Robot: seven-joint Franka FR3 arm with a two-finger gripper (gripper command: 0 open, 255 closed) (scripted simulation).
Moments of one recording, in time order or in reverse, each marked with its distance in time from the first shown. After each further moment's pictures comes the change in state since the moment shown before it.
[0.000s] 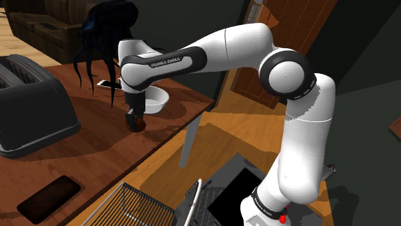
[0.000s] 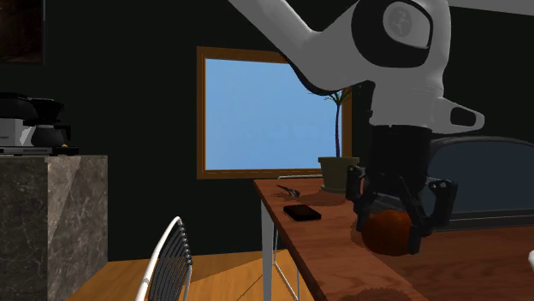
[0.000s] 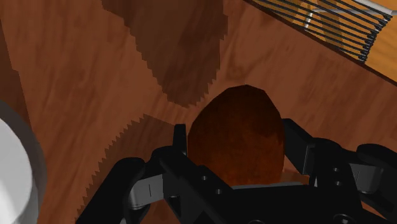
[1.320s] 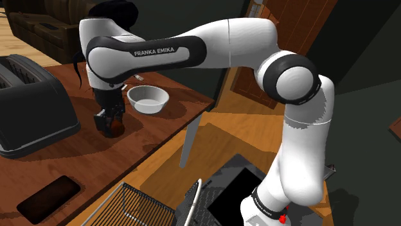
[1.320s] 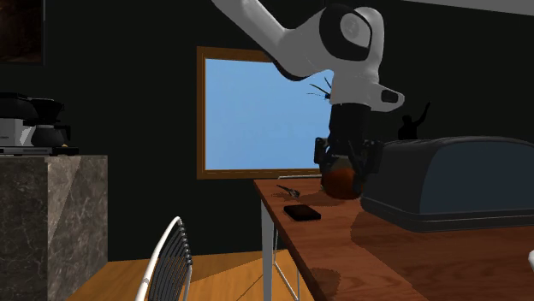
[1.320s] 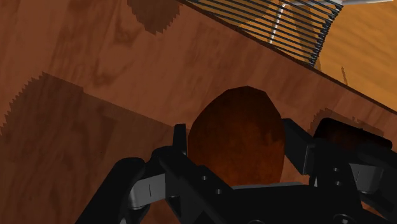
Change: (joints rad) arm 0.131 0.019 0.065 0.164 -0.003 -0.140 0.187
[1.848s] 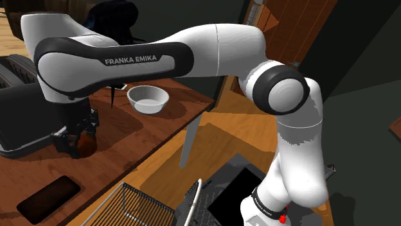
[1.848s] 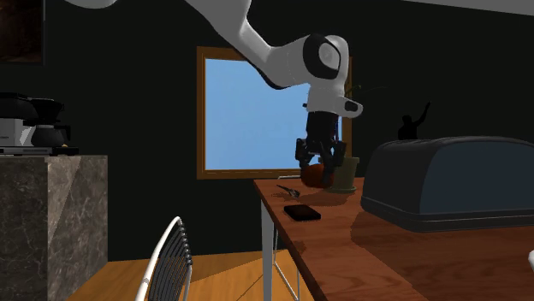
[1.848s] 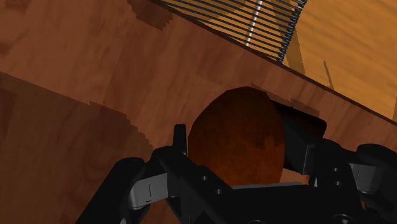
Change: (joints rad) arm 0.141 0.121 0.042 0.184 -0.029 -0.058 0.171
